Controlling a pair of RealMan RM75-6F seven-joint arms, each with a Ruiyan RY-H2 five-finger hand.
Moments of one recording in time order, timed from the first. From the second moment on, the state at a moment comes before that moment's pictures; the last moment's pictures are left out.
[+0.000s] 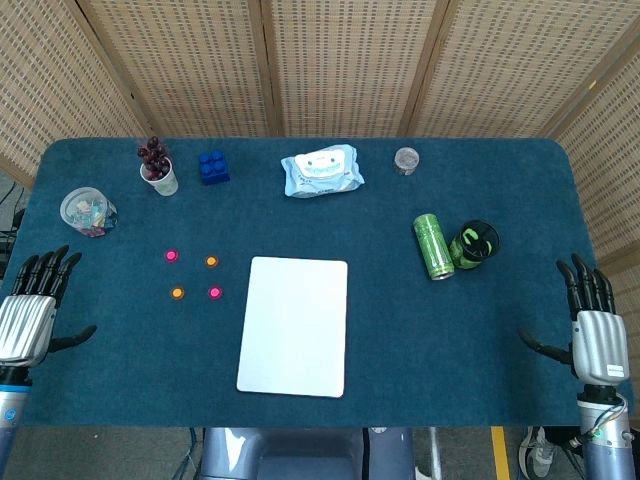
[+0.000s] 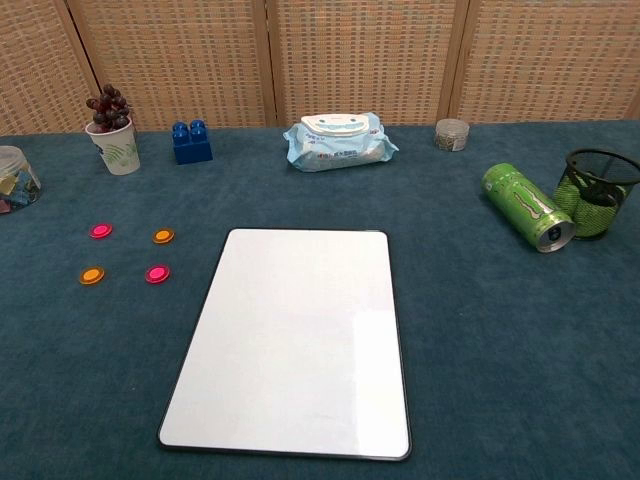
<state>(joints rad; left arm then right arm) -0.20 -1.13 -0.06 -1.68 1.44 1.44 0.15 0.11 -1.24 0.17 -1.60 -1.45 1.56 0.08</state>
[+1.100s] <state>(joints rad) -0.56 -1.46 -0.17 -1.41 1.12 0.90 0.36 0.11 -1.21 0.16 -1.65 -1.42 1.51 0.12</state>
